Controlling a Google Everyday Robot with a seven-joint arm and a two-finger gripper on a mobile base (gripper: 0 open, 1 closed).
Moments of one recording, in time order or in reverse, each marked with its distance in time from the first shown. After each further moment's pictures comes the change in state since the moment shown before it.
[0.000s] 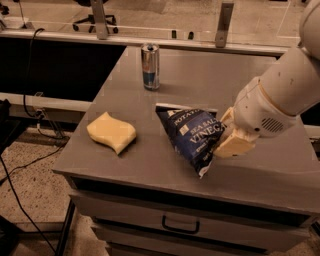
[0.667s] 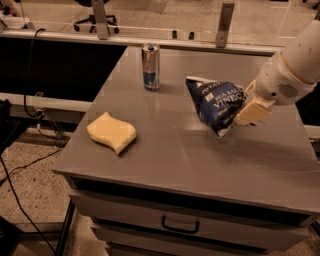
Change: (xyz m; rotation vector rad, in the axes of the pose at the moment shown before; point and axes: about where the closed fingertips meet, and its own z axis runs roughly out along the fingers) arm 0.043 -0.088 -0.026 0.097 0.023 0.148
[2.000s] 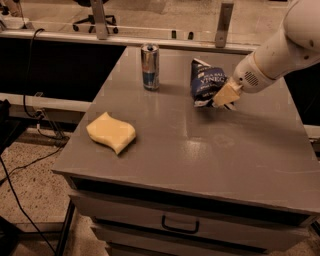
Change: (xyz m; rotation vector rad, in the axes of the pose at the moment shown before) arm -0.030 -0.091 0.055 0.102 -0.134 0.302
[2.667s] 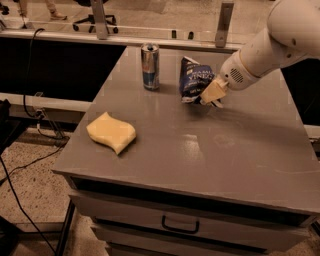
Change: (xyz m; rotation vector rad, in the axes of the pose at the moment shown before) arm -0.027 0.010 0.019 -0.026 -0.028 0.025
